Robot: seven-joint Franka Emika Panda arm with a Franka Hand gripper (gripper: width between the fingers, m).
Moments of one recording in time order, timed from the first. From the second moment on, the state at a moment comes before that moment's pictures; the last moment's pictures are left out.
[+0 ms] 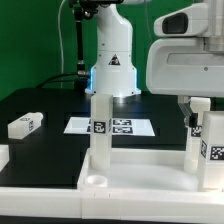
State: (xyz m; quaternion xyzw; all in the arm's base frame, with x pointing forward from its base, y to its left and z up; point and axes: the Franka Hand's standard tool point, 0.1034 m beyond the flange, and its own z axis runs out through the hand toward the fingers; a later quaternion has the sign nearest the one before) arm 0.665 0.104 0.115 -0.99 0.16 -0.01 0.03
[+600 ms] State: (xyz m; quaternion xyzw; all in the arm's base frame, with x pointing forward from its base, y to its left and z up) arm 0.667 0.102 0.115 -1.00 -0.01 -0.02 0.02
